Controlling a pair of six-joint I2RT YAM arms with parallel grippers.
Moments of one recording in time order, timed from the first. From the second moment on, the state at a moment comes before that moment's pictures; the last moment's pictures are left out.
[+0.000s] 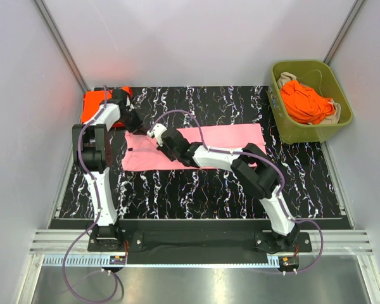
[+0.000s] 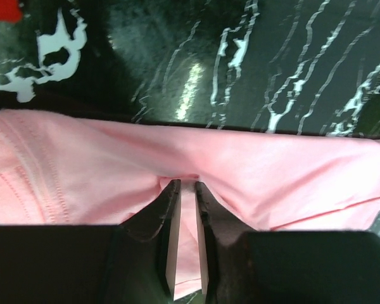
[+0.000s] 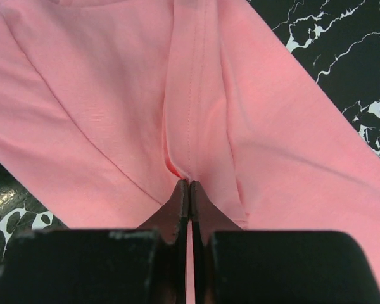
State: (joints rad) left arm 0.02 2.20 1.74 -0.71 0.37 -0.52; right arm 0.92 2.17 1.54 0.01 0.17 -0.13
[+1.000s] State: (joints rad) left arm -0.07 2.14 1.80 -0.75 0.32 -0.50; right arm 0.89 2.11 1.51 0.02 0.16 -0.03
